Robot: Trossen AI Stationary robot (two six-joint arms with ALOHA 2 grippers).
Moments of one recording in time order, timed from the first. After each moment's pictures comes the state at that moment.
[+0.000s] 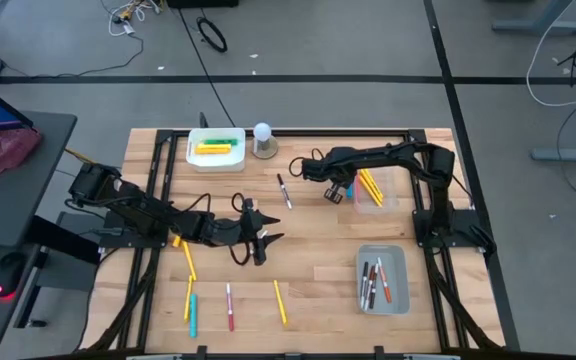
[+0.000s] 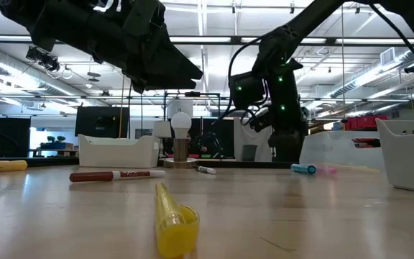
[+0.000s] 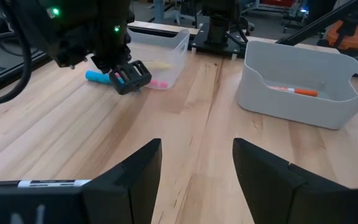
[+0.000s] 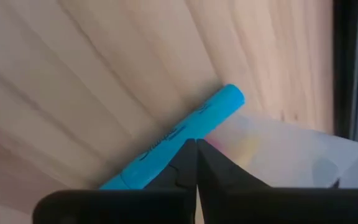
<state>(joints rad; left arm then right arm) -0.27 1.53 0.63 0.56 -0.50 -0.25 -0.32 1.97 1.30 -1.08 0.47 0.27</state>
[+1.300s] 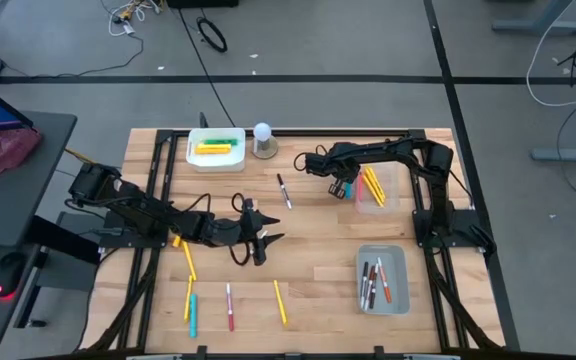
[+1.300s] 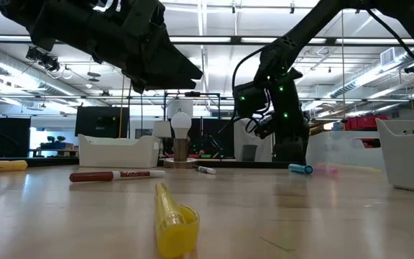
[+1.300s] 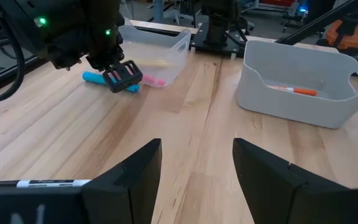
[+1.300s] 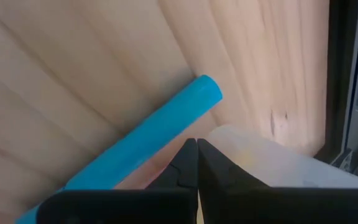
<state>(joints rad) -0.27 1.53 0.63 0.56 -0.50 -0.25 -0.39 1.99 1.28 -1.06 0.49 0.22</state>
